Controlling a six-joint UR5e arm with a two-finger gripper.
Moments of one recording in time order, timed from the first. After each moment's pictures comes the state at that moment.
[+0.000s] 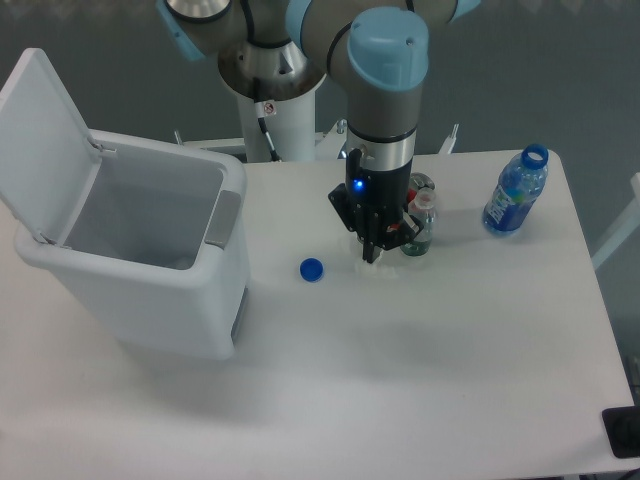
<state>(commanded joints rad) 2.54 -1.72 -1.64 -1.10 1.44 1.16</state>
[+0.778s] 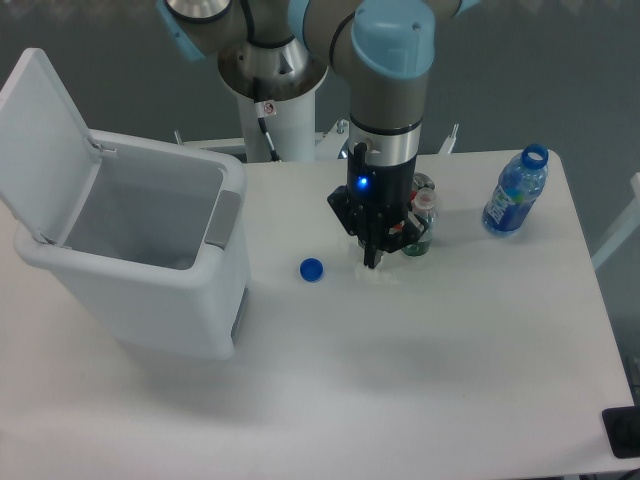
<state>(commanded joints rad) 2.54 -1.73 -1.59 -1.09 1.37 1.02</state>
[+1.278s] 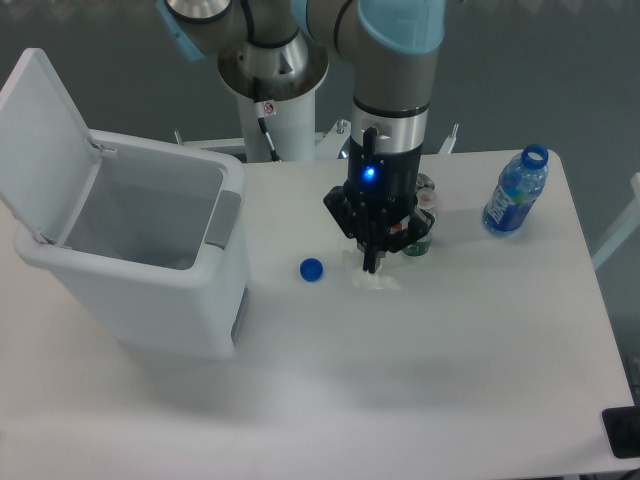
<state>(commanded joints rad) 2.54 -1.72 -1.54 -1.09 1.32 0.86</state>
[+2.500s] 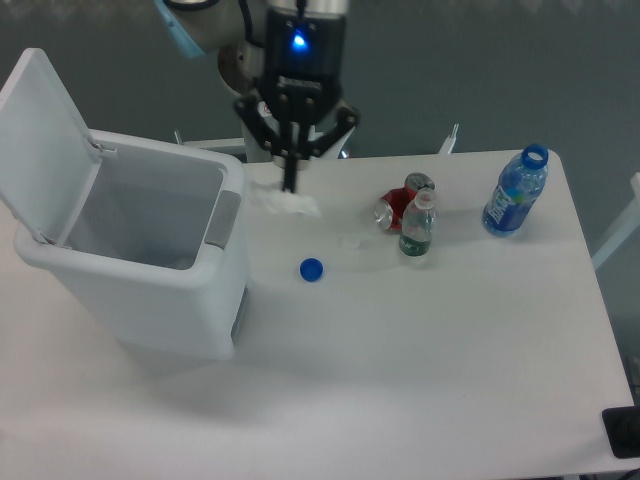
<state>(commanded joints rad) 2.42 -1.44 -1.66 -1.10 1.14 0.53</state>
